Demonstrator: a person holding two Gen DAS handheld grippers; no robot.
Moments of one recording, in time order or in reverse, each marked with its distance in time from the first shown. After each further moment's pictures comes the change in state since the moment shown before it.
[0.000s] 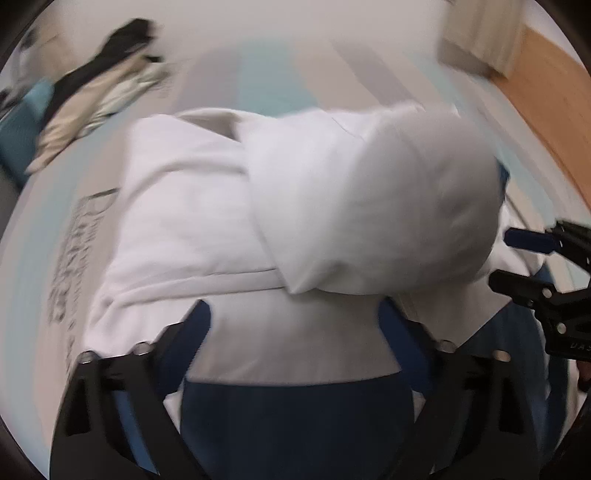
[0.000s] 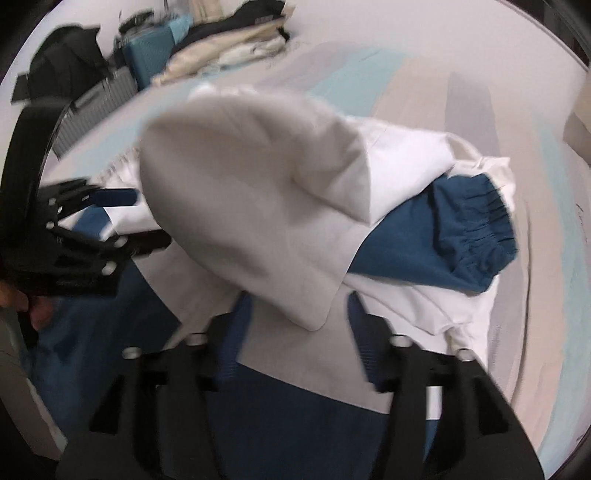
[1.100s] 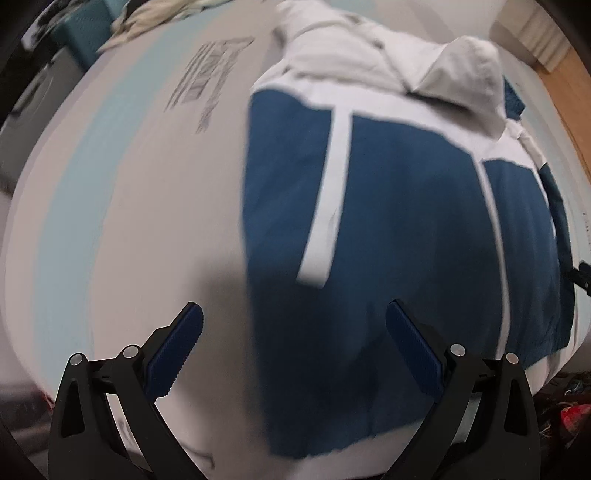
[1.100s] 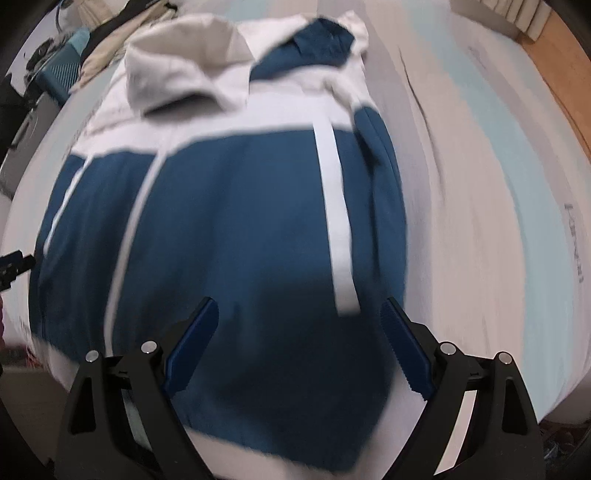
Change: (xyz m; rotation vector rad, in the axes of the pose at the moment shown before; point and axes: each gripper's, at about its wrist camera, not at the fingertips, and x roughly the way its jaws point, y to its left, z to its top) left arm -0.111 0.111 -0.186 -0.152 0.288 0.064; right arm -0.097 0.016 -0.178 0.379 0.287 -0.155
